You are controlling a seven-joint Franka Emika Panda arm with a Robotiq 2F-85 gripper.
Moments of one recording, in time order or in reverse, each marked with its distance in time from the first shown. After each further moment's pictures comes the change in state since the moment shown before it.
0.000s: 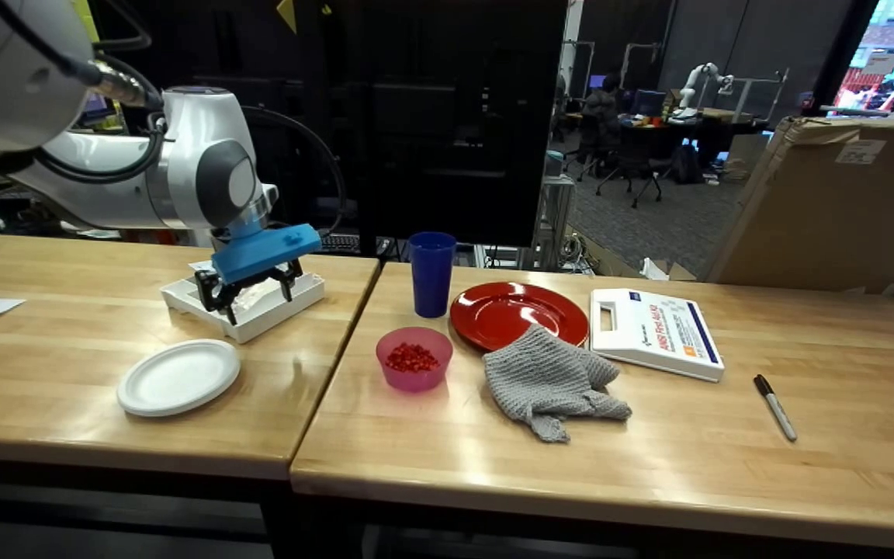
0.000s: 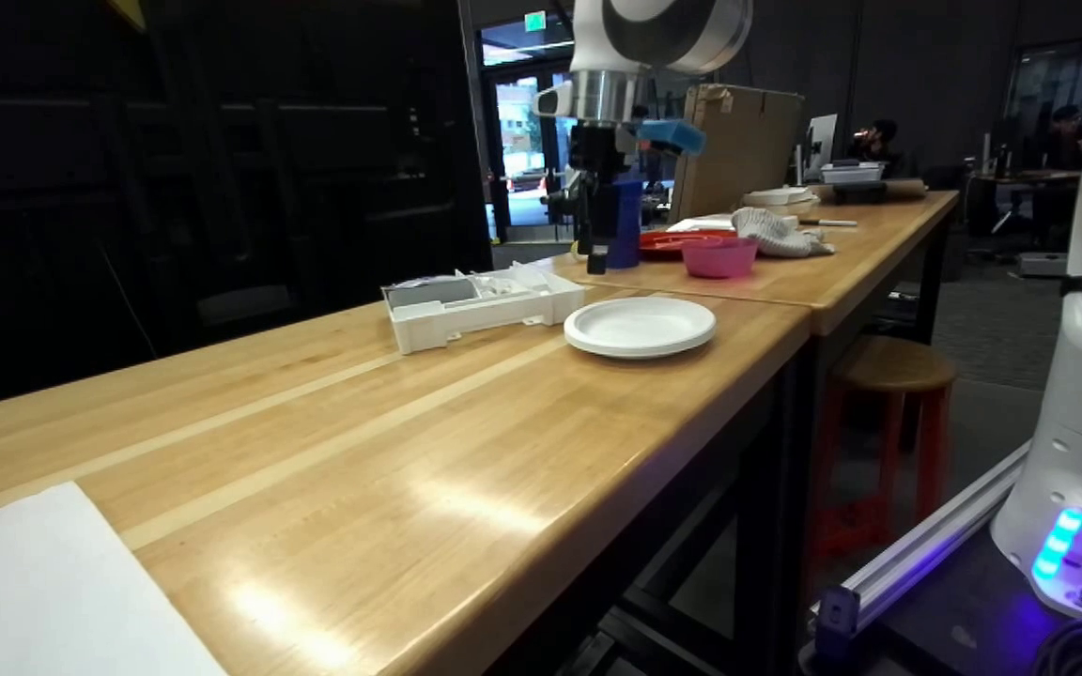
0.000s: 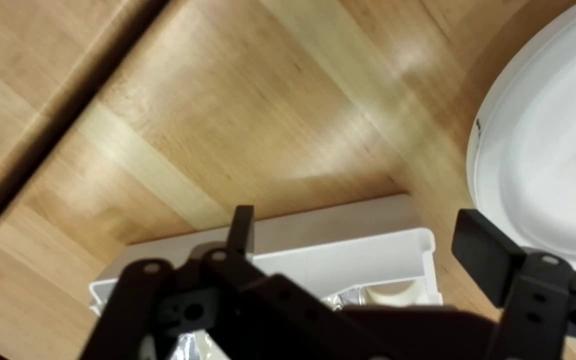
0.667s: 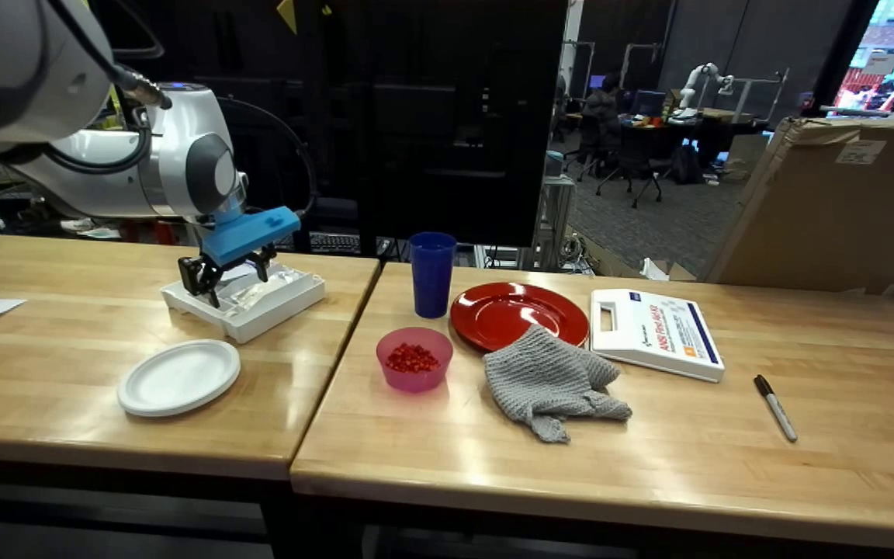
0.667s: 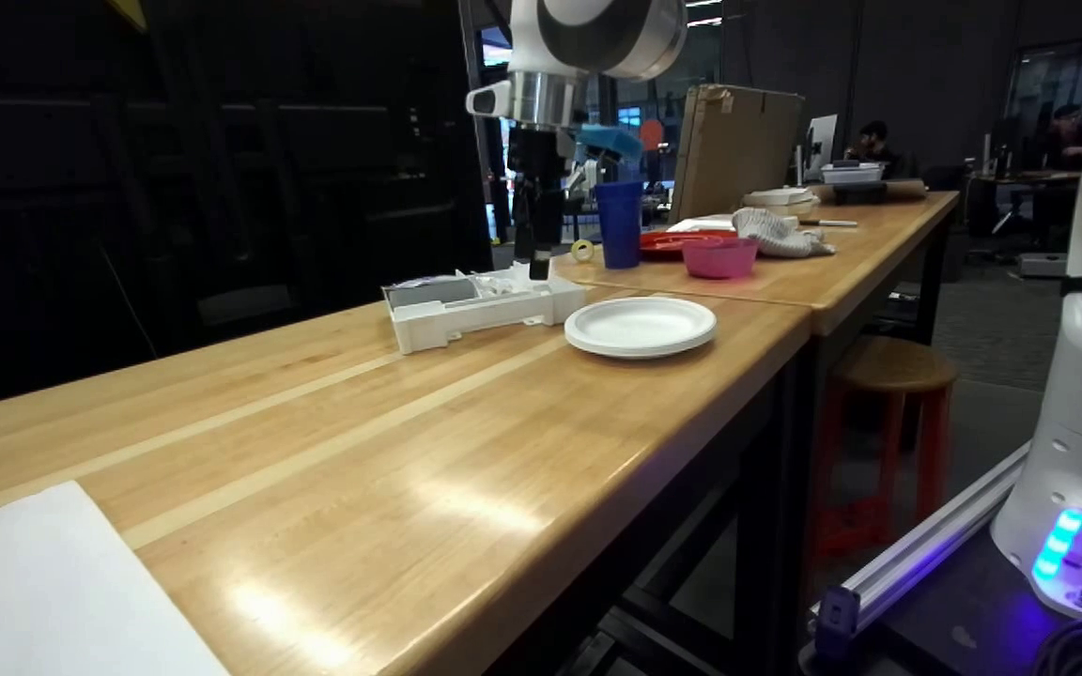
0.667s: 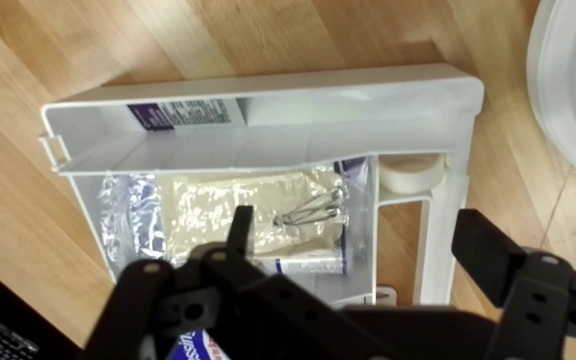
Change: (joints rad) arm -0.001 0.157 0.089 0.165 0.000 0.032 -0.096
